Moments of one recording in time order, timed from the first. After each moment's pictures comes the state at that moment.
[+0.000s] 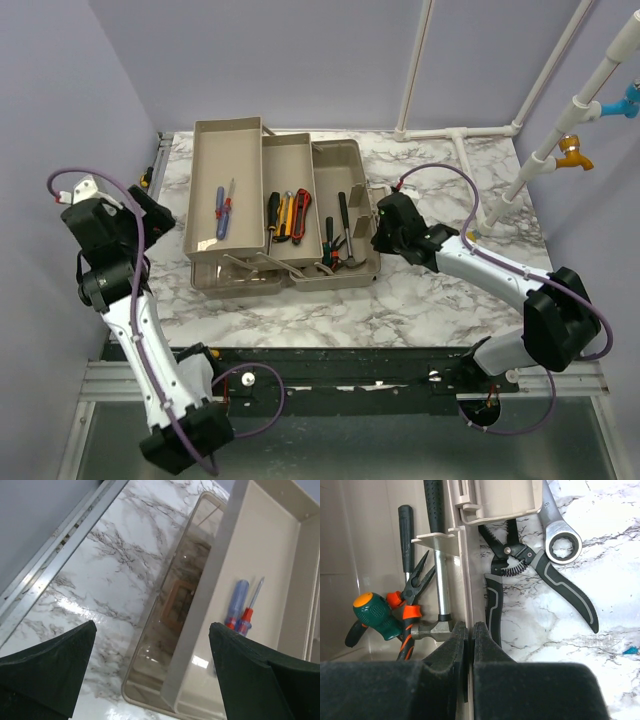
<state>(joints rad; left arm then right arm) 0.44 0.81 1.09 -0.74 0.17 -0.33 0.65 1.44 0.94 -0.31 0.28 0.65</state>
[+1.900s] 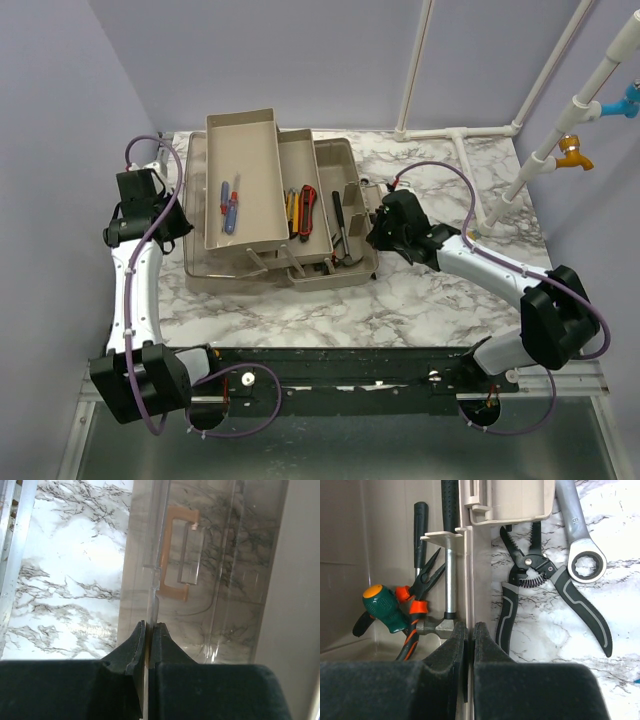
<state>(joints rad) 0.26 1.17 1.10 -0.72 0.17 -0.18 0.62 1.45 0.92 -0.21 0.13 0.56</state>
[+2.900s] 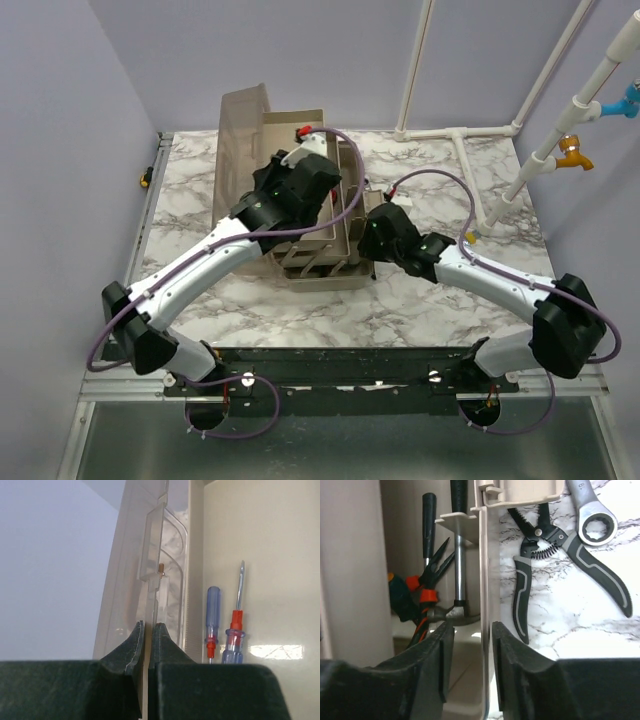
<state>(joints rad) -0.82 1.41 1.51 -0.71 -1.09 0.04 0.75 1.41 0.93 -0.29 0.31 0.71</state>
